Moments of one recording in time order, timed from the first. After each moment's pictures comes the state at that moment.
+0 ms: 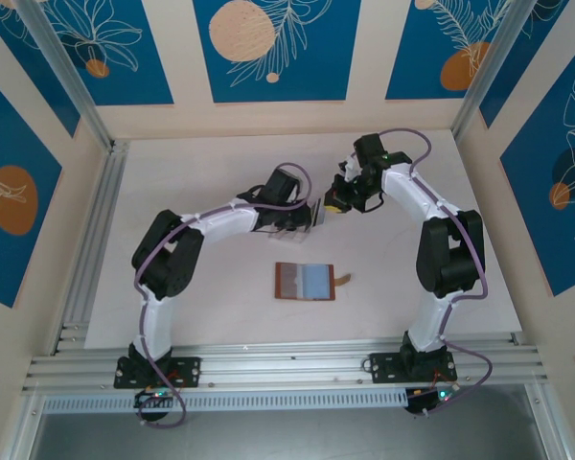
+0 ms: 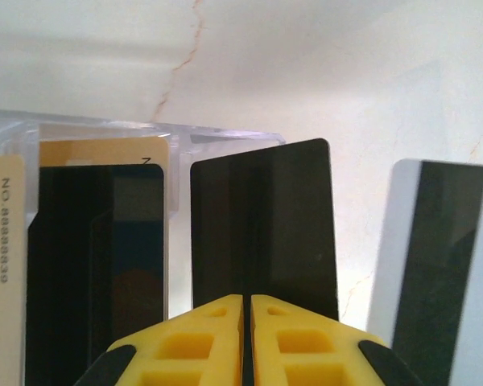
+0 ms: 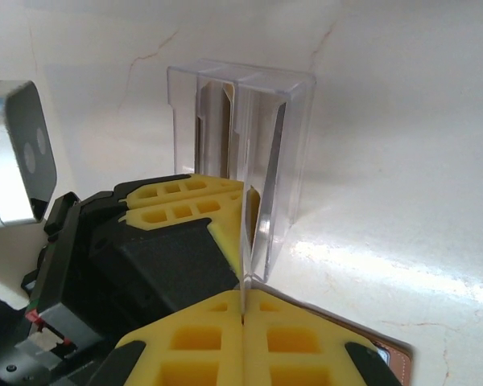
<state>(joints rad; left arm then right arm) -0.67 2.04 1.46 -0.26 0.24 -0.70 0.25 1.84 1.52 -0.89 -0.57 0.49</state>
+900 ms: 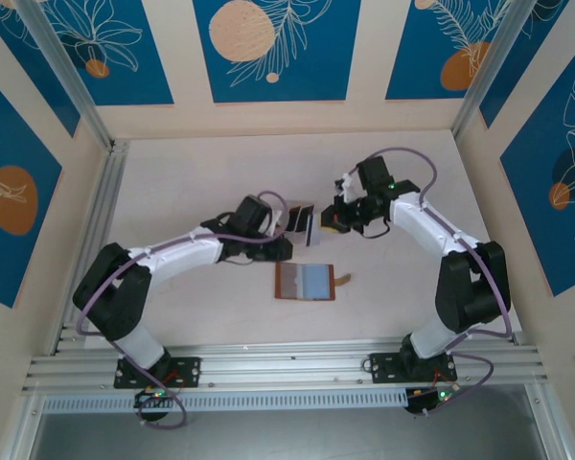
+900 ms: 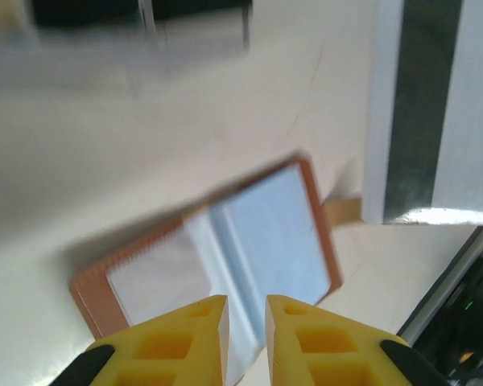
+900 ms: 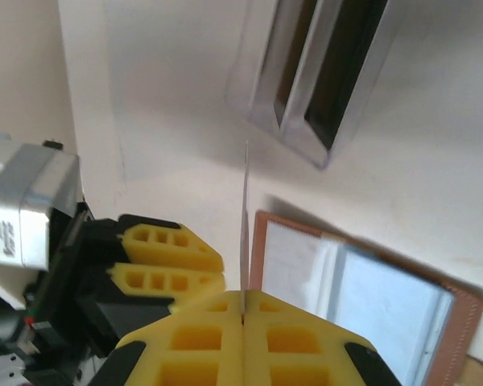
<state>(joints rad) -0.73 1.63 1.00 -0.32 0.39 -0.57 0.32 1.58 1.15 -0.70 -0.70 0.48</state>
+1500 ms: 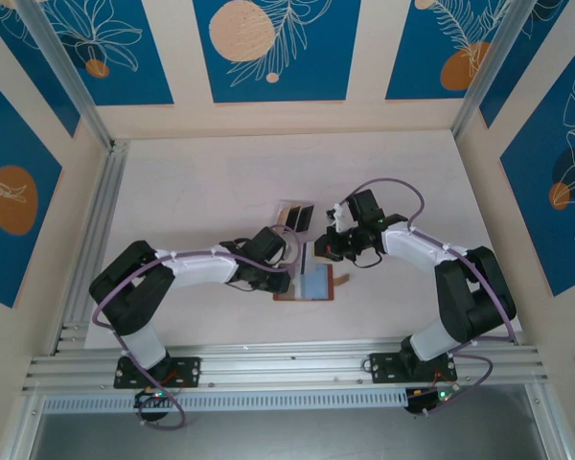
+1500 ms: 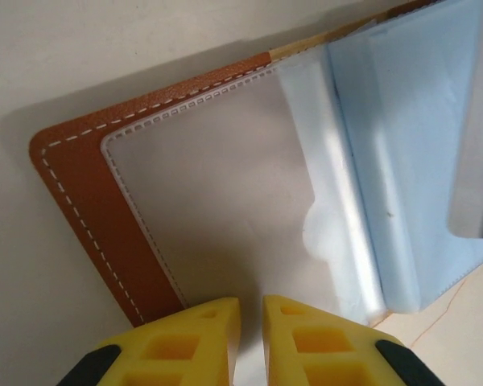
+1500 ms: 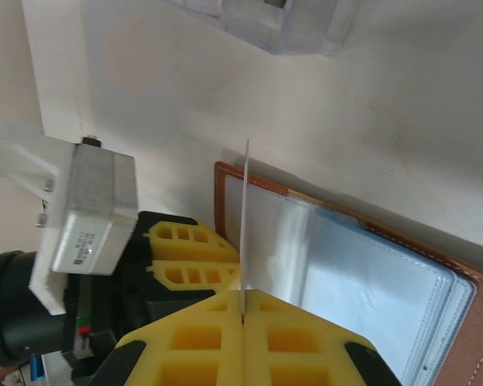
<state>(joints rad) -0.85 1.71 0.90 -0.31 0.23 -0.56 0.39 1.52 0.85 -0.41 -0.68 0.53</state>
